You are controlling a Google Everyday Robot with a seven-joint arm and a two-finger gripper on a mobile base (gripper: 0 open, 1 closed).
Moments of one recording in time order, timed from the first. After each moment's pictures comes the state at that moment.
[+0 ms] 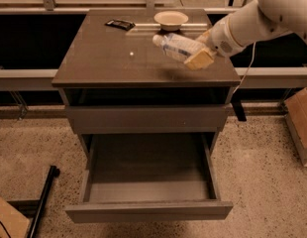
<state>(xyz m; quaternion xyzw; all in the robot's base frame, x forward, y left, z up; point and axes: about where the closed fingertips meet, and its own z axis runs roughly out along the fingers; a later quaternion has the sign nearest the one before) 0.680 -0.131 0.899 -0.53 0.75 0.10 0.38</state>
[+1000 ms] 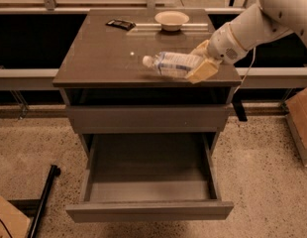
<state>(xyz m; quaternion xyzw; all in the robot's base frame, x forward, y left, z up) 0.637 -0.122 0.880 -0.61 0.71 0.17 0.31</state>
